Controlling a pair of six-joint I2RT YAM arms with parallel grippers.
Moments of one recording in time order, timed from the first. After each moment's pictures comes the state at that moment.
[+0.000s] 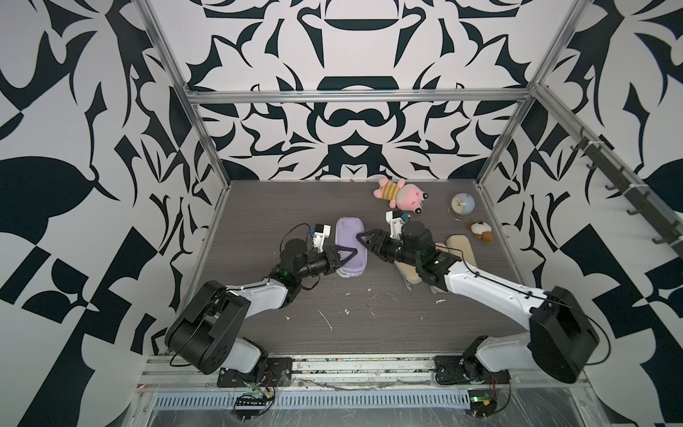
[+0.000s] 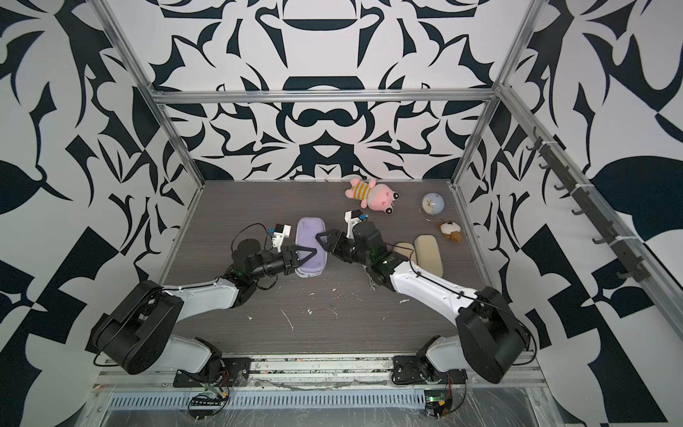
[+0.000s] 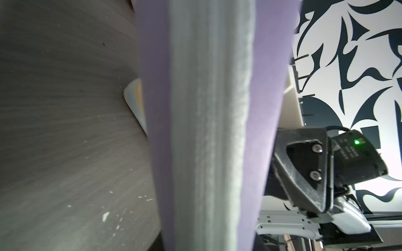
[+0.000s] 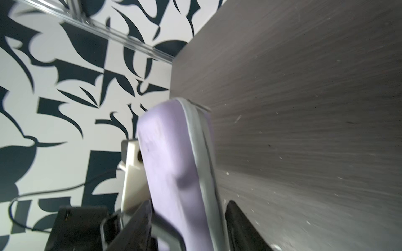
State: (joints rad) left arm -0.50 1.45 0.48 0.84 0.71 -1.16; right arm 0.61 1.33 0.88 0.02 -0.31 1.00
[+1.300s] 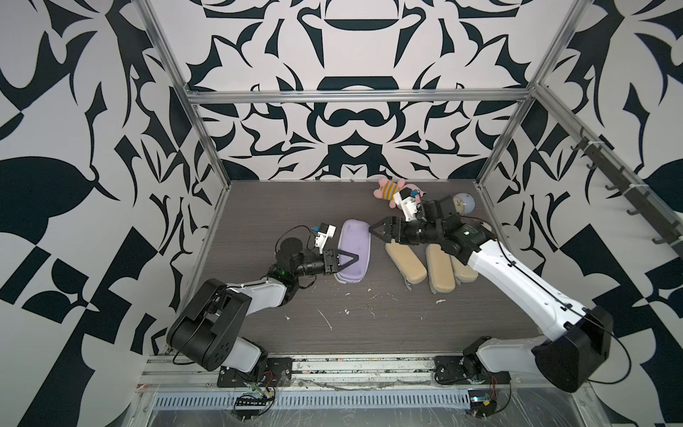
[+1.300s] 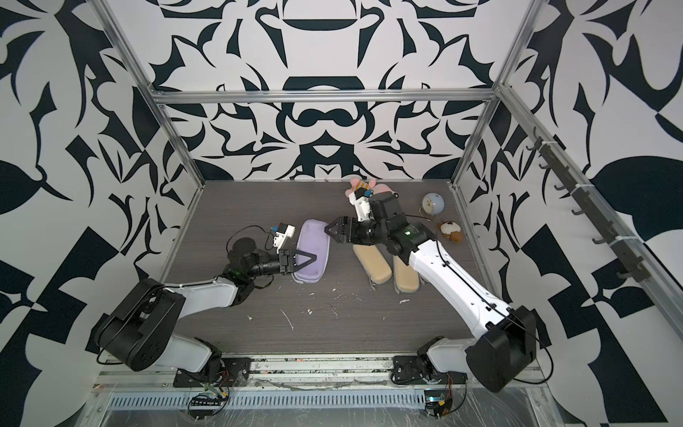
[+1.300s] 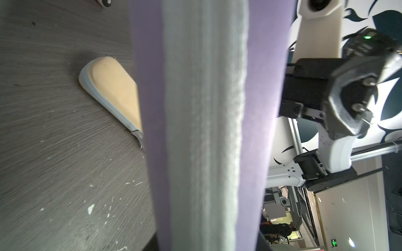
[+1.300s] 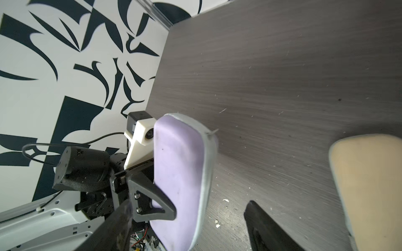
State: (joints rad) left arm -0.50 1.47 0.49 0.95 0.95 -1.11; right arm 0.48 1.30 1.19 -0.50 -0.52 0.57
